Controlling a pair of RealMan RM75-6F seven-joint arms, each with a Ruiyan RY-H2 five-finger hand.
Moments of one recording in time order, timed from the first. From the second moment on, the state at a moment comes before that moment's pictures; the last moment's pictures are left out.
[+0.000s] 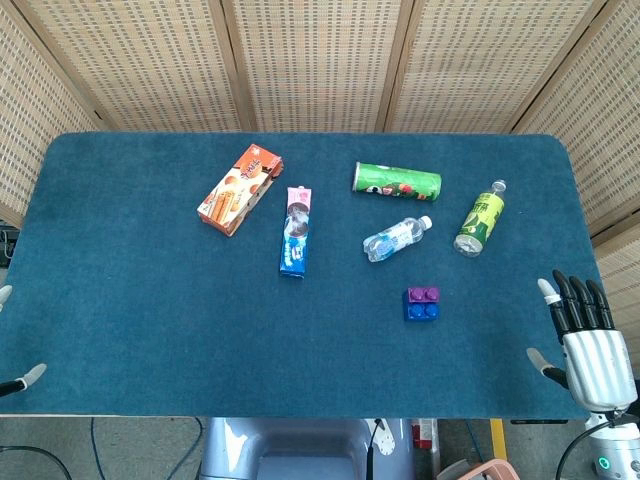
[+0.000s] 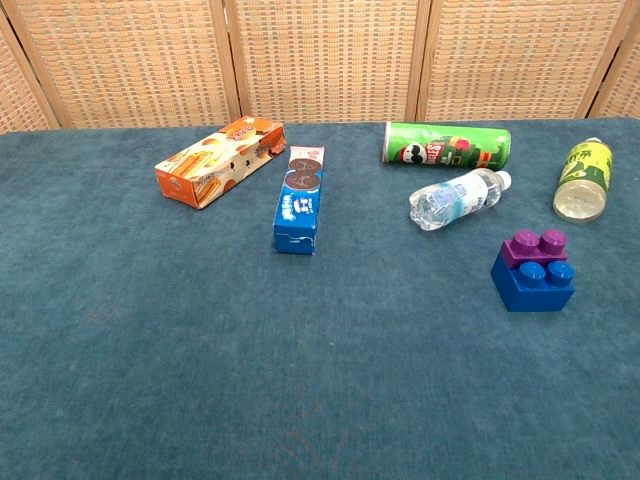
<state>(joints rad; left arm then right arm) 0.02 -0.94 -0.01 -1.87 1.49 1.56 0.02 0.06 -1.10 0.07 -1.72 -1.64 1.62 -0.25</state>
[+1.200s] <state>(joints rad) -0.03 -0.95 -0.05 -1.88 1.41 1.49 0.08 0.57 -1.29 0.22 -1.72 -1.08 0.96 -0.28</state>
